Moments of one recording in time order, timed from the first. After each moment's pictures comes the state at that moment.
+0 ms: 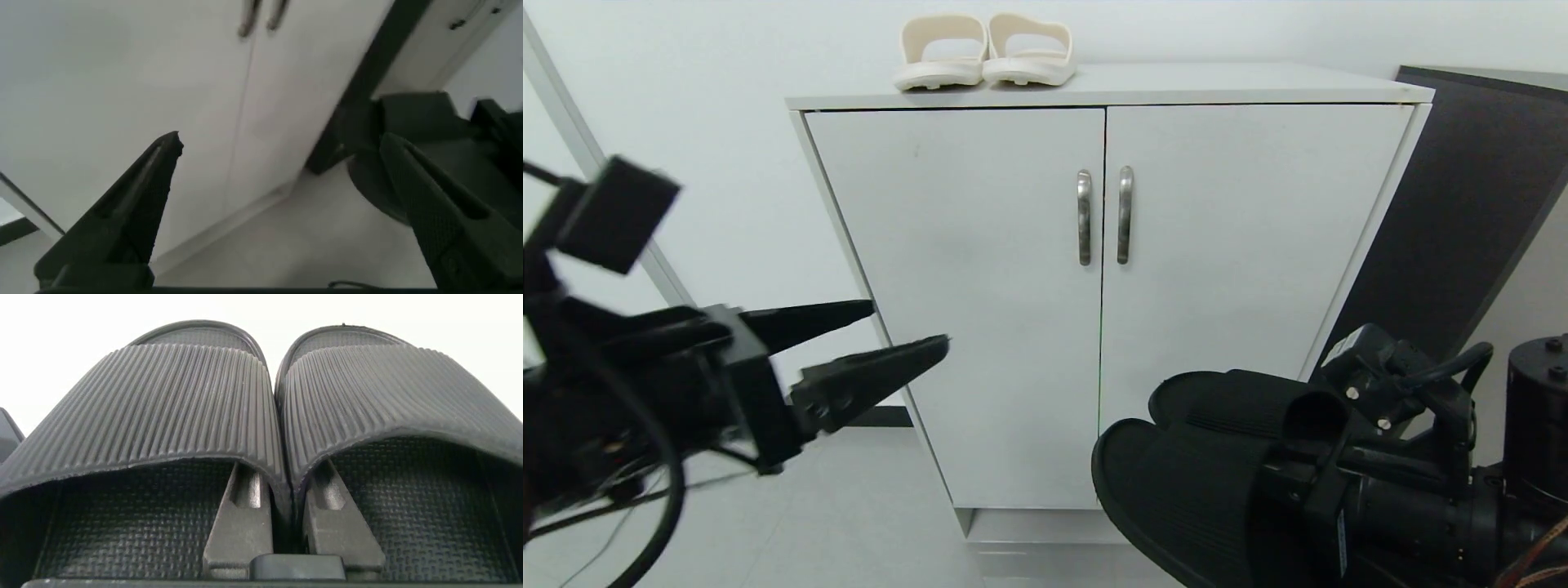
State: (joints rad) left arm -0.51 1.16 -0.69 -0.38 -0.18 -0.05; right arm 0.82 1.38 -0.56 -0.52 -0.01 0.01
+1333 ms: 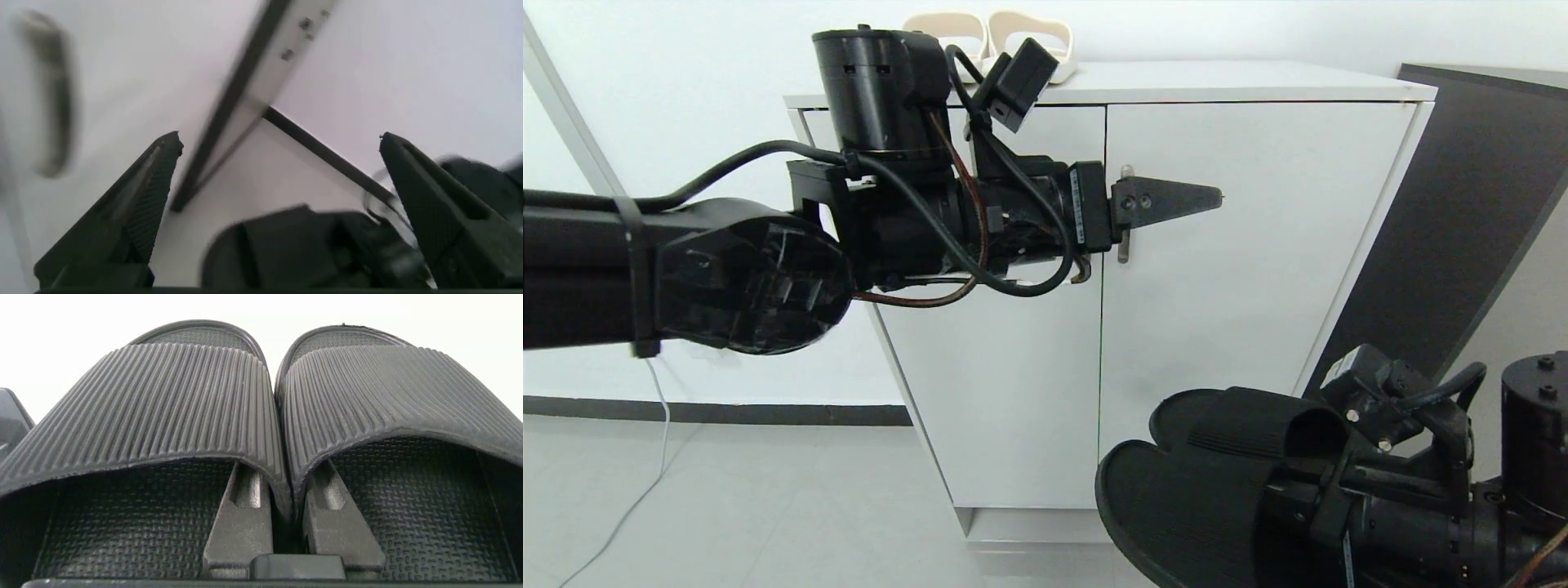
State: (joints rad) left arm -0.64 1.79 -1.42 -0.38 -0.57 -0.32; right arm 0.80 1.38 -0.52 -0.52 0.03 0.01
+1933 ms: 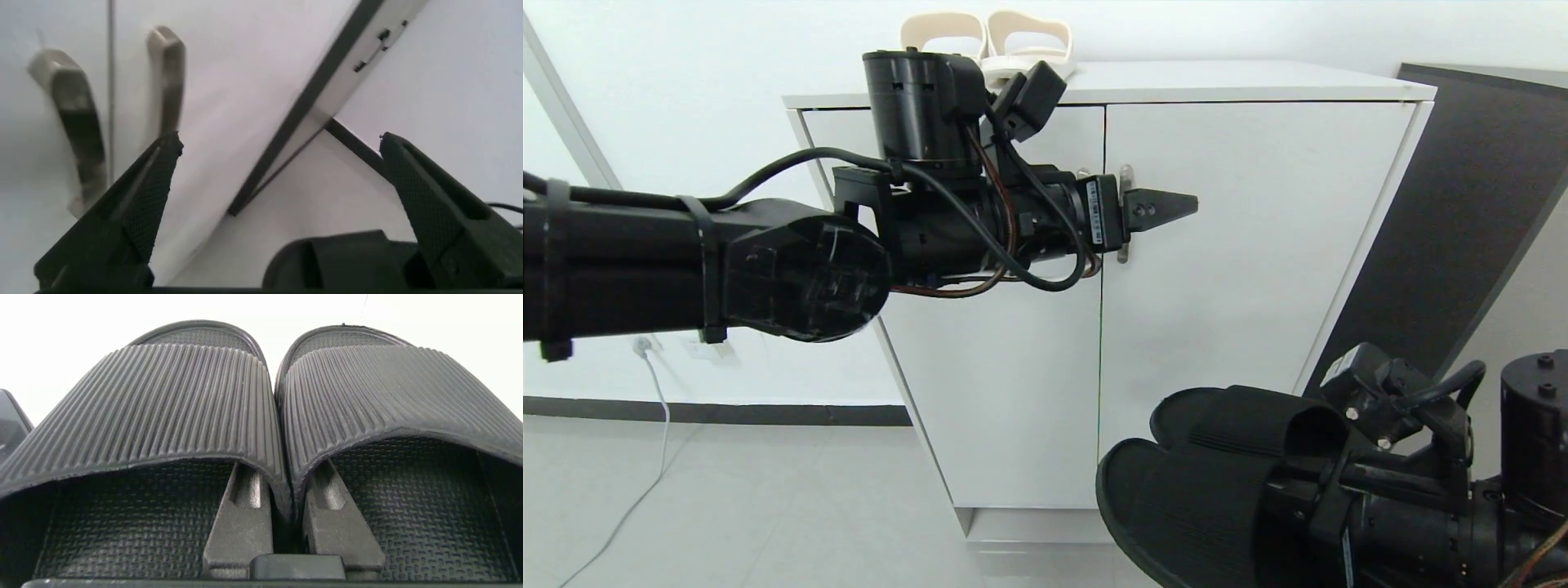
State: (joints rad) left arm -0.65 1.85 -1.49 -0.34 -0.35 -0.24; right arm 0.80 1.38 -0.52 -0.52 0.03 0.01
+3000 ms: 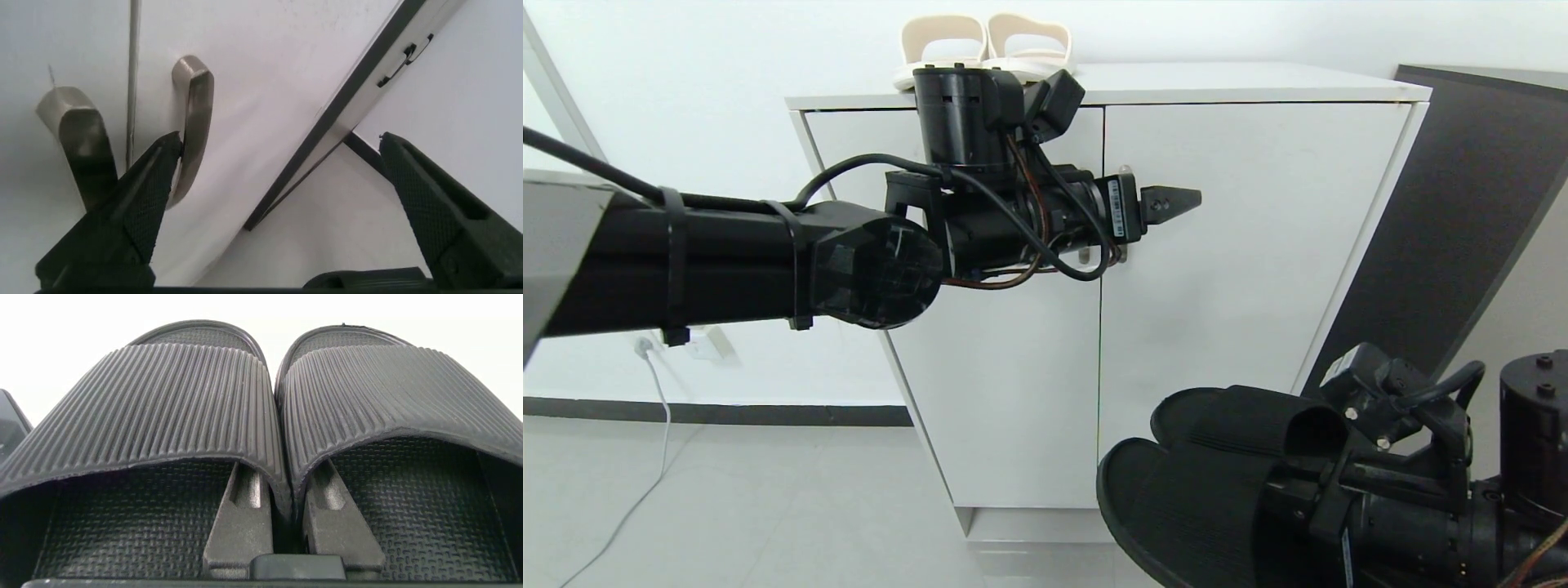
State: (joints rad) left arm -0.62 1.97 -1.61 -0.34 -0.27 -0.24; right arm 0.80 1.38 -0.52 -0.52 0.03 0.01
